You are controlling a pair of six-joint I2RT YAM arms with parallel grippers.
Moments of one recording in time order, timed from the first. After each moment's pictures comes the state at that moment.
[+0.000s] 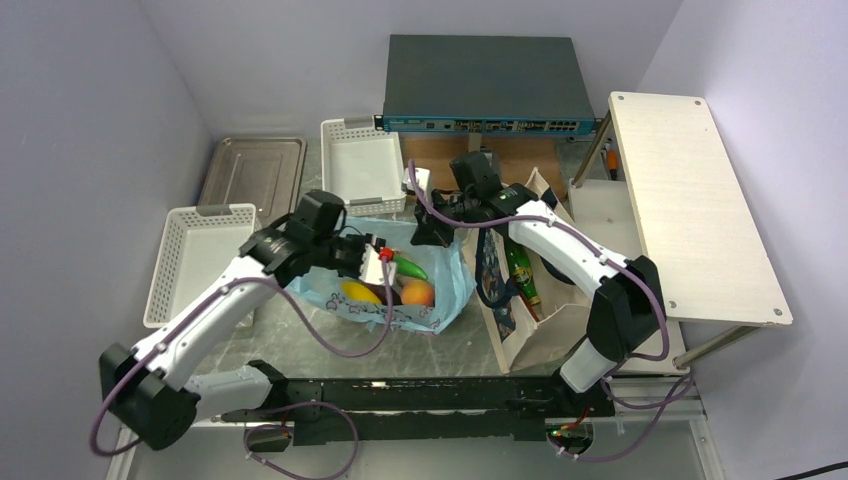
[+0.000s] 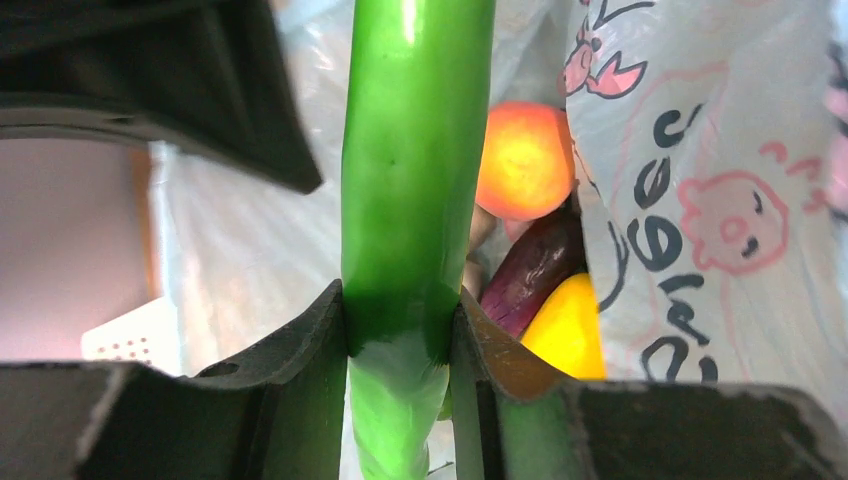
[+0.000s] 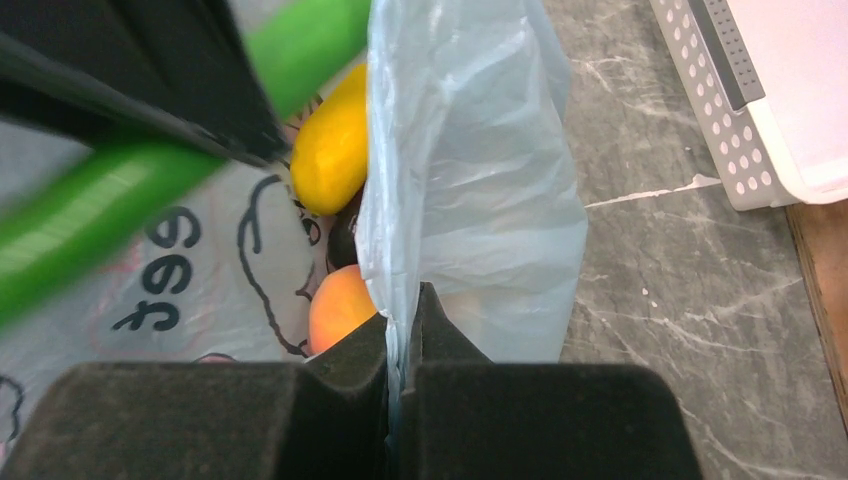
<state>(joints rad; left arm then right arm) -0.59 1.18 1.06 -0.68 0.59 1.16 0.60 1.62 1.37 -0.52 -0.72 -0.42</state>
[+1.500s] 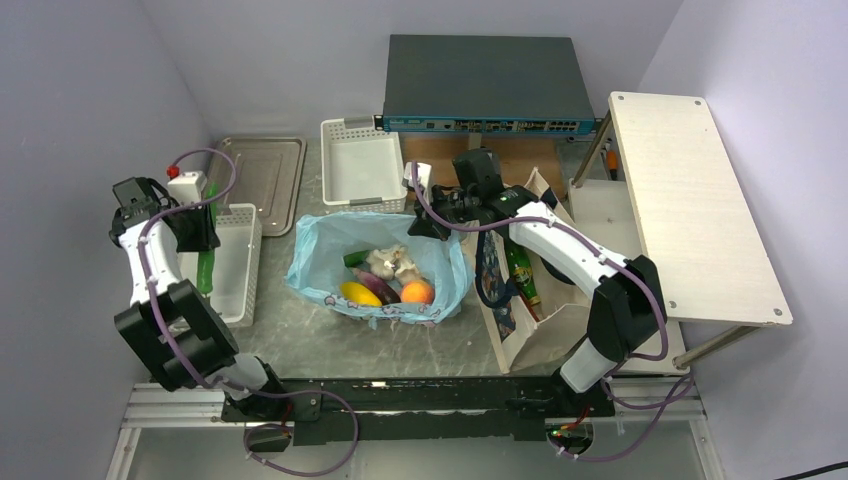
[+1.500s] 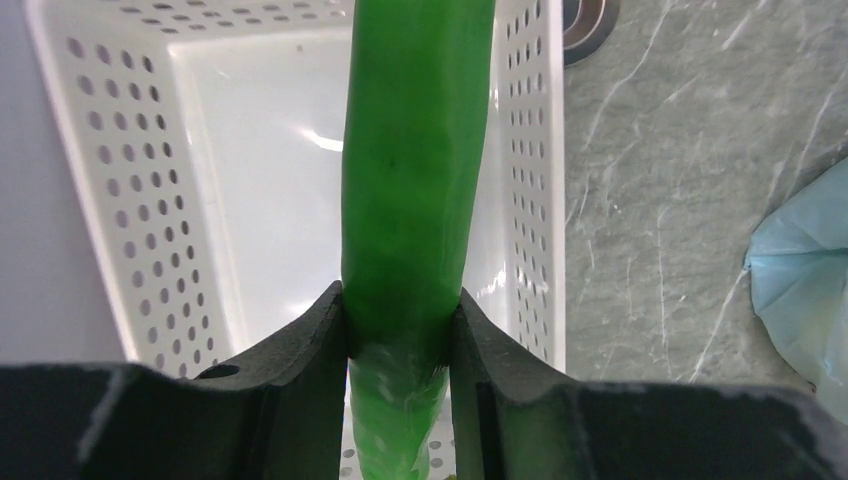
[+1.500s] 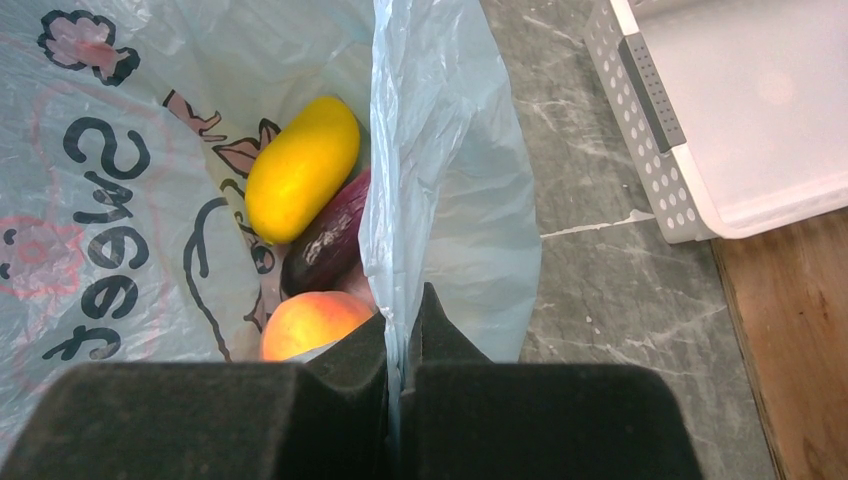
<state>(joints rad) 0.60 1.43 1.20 -0.73 0.38 0.47 0.60 1.61 1.34 -0.40 -0.70 -0.44</state>
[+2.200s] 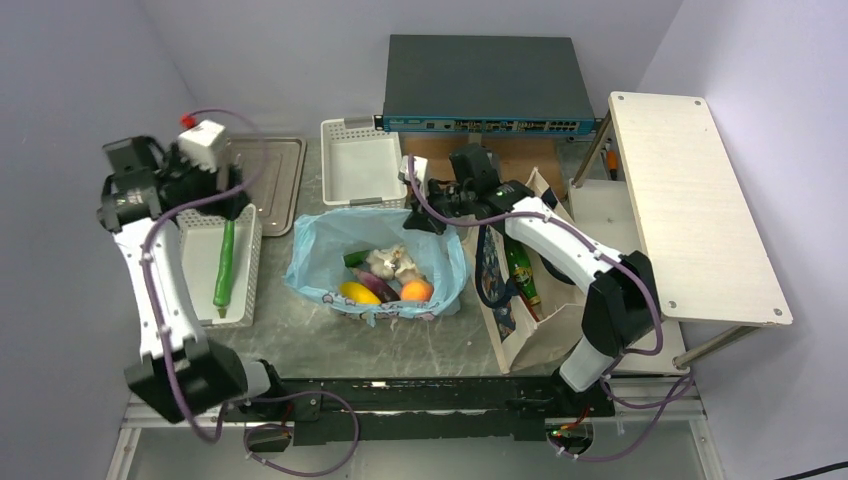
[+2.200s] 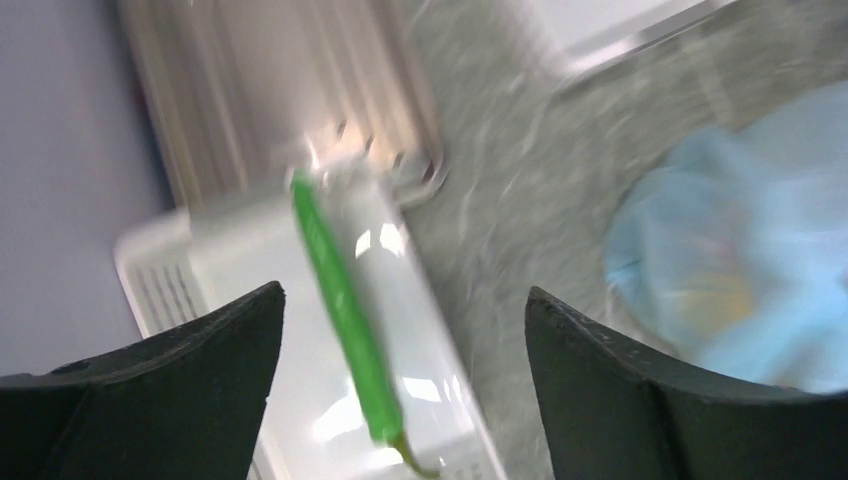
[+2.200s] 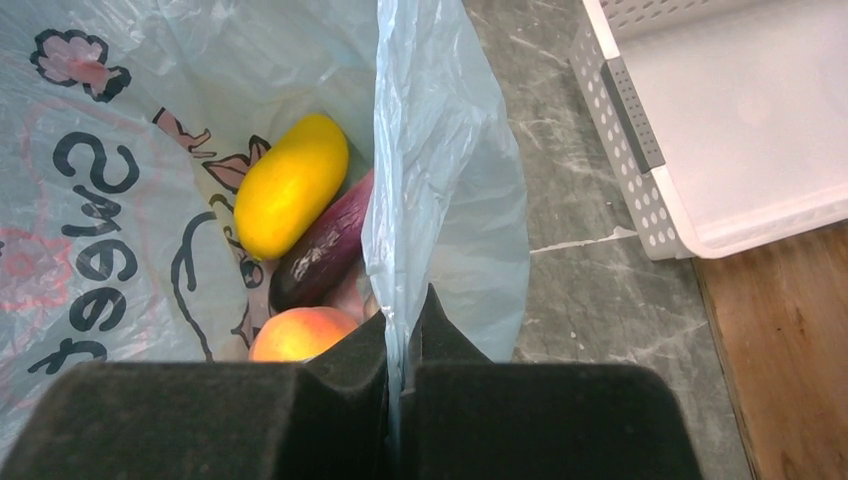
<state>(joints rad) 0.47 1.31 1.46 -0.90 0.62 0.57 0.60 1.64 1.39 -0.38 -0.71 -0.44</state>
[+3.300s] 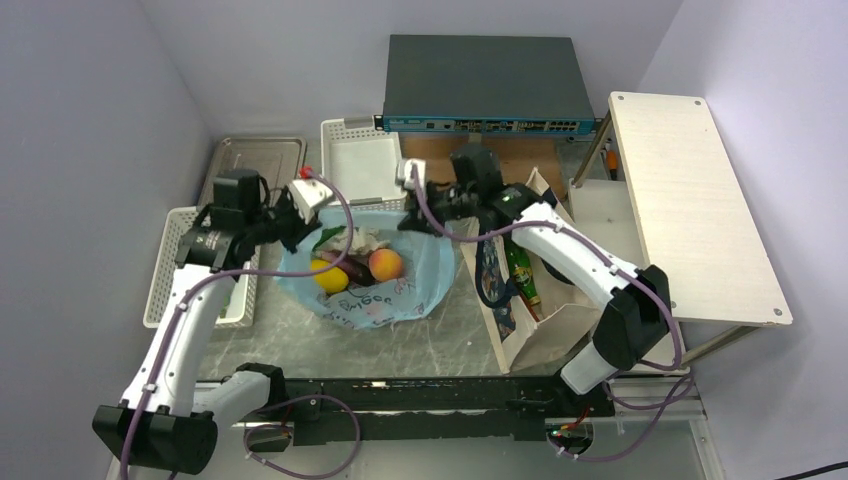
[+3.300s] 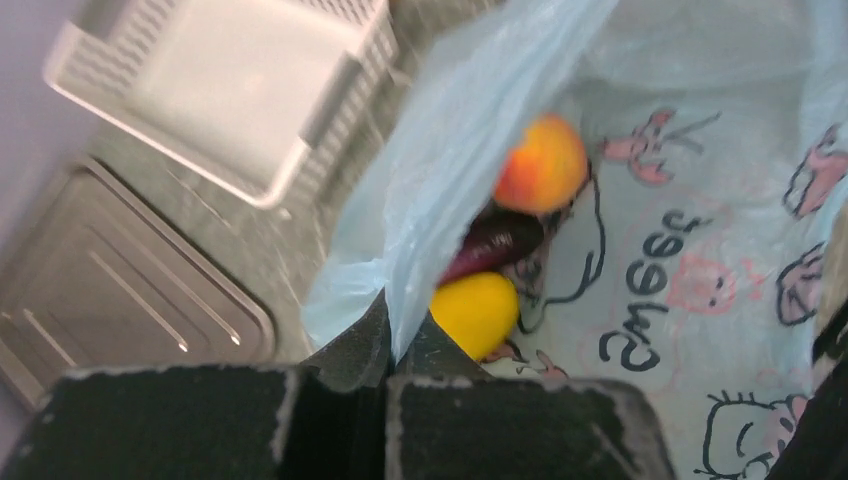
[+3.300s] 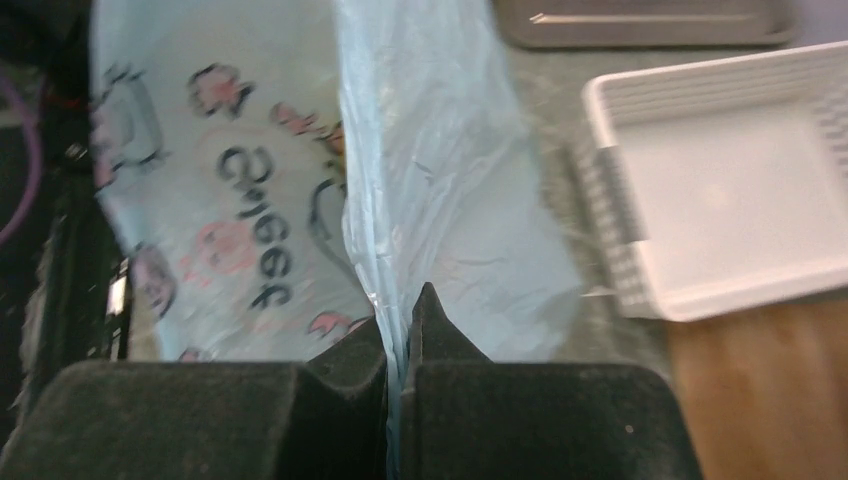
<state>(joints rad) -0.15 1.08 1.23 -0.74 0.54 0.60 0.62 1.58 1.45 -0.40 -0.74 -0.47</state>
